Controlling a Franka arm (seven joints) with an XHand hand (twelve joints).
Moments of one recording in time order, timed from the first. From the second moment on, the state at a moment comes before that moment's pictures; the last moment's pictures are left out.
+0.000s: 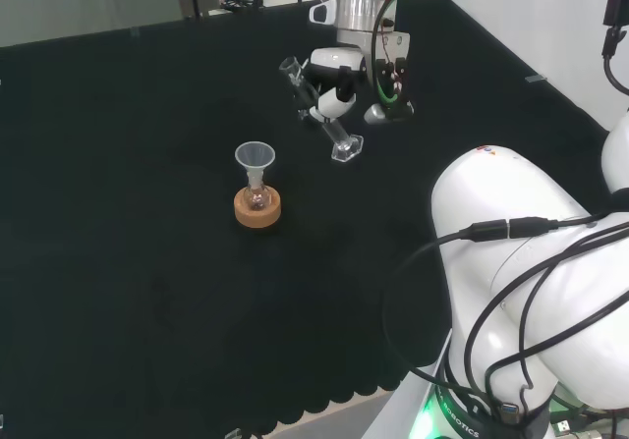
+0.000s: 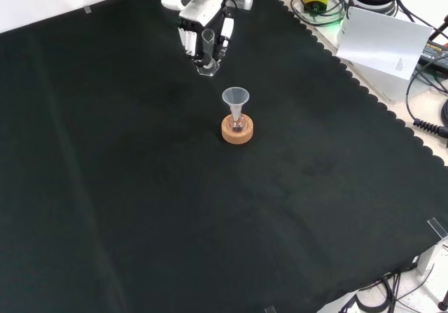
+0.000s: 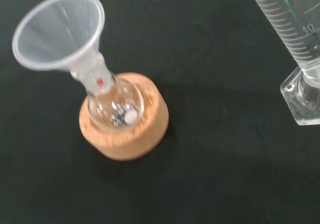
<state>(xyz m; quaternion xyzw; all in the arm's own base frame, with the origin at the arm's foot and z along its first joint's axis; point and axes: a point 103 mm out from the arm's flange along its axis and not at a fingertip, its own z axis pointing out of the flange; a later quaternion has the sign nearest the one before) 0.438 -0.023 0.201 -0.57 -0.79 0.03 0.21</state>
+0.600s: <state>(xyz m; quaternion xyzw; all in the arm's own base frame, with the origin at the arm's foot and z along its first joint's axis) 0.424 -0.014 0.200 -0.56 -0.79 0.12 0.21</state>
